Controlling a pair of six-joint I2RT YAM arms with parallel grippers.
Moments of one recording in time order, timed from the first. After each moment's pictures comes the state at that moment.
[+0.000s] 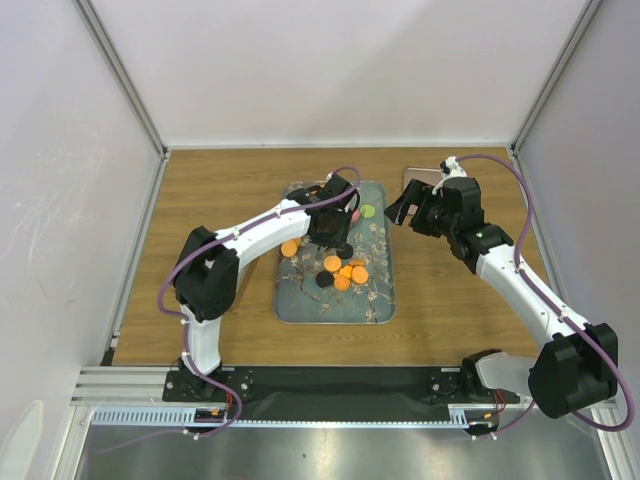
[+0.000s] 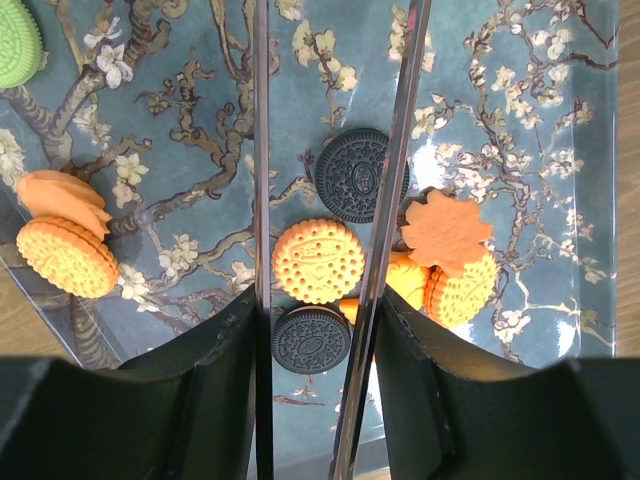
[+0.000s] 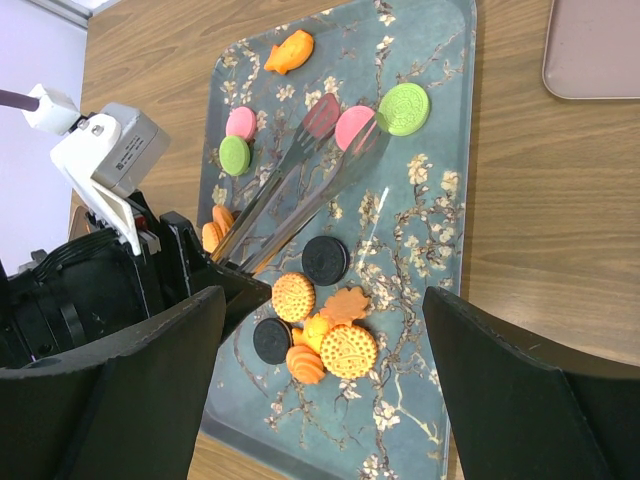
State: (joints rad) left arm -0.74 1.94 1.58 -0.74 -0.13 -0.42; right arm 0.32 1.22 0.96 -0.23 -0.15 0.59
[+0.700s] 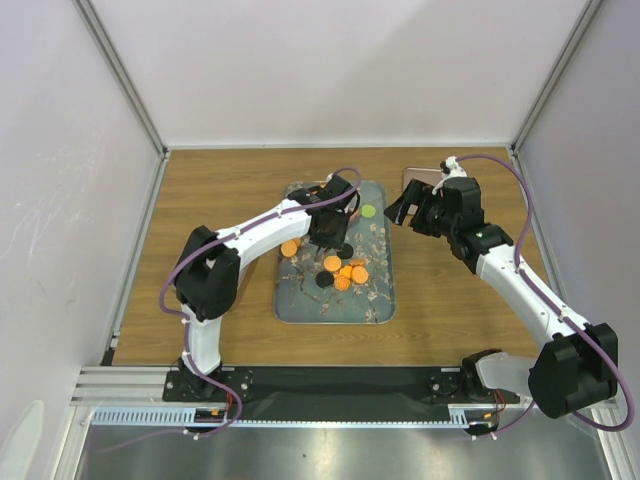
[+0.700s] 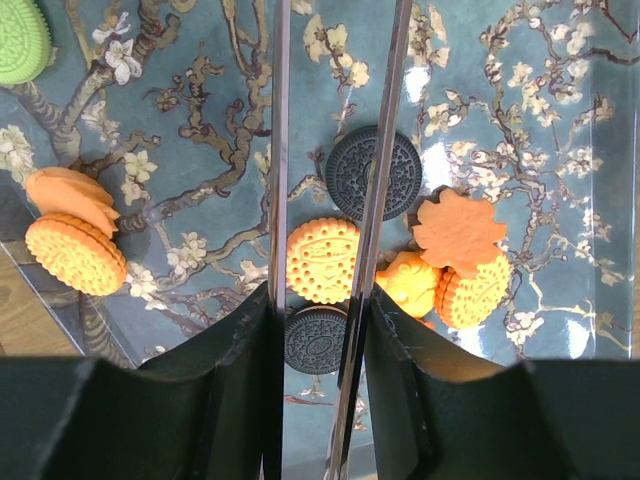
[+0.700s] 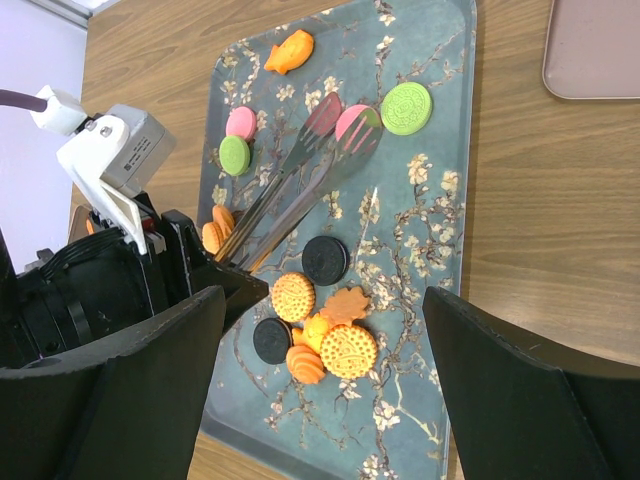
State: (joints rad) left arm -0.74 1.95 1.59 -0.75 -0.14 -0.42; right arm 0.32 1.22 0.96 -0.23 -0.15 0.59
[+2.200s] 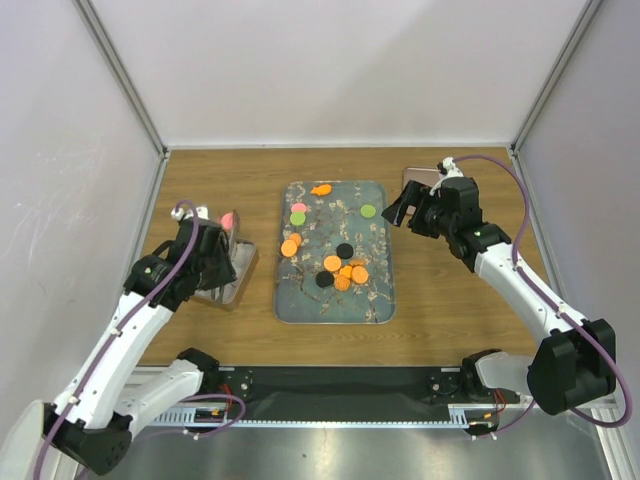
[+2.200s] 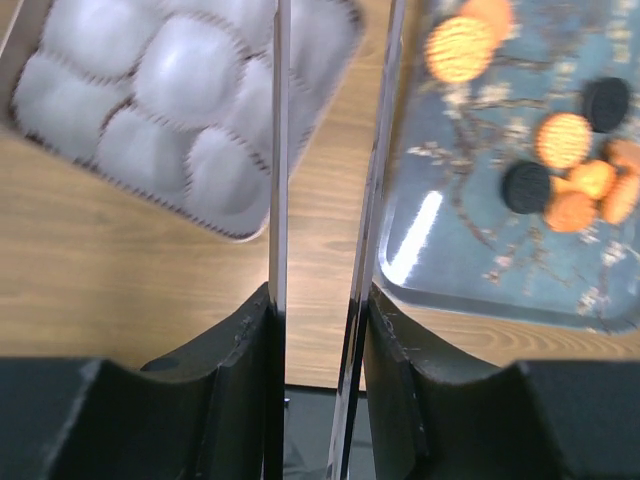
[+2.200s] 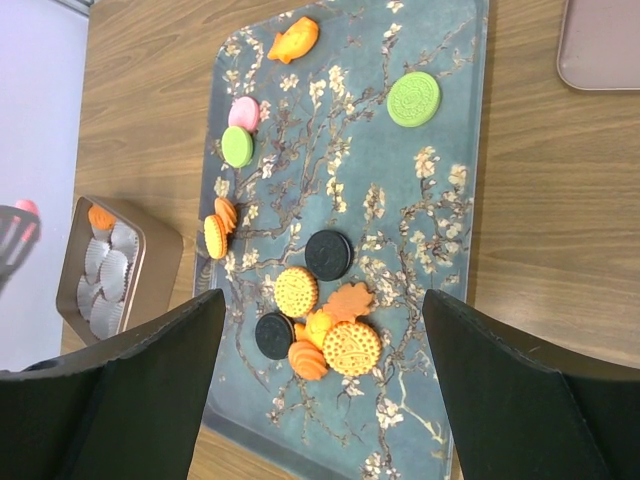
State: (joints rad) left arm -0.45 0.90 1.06 -1.07 -0.27 -0.61; right arm 0.32 1.24 0.96 -0.23 -0.18 0.59
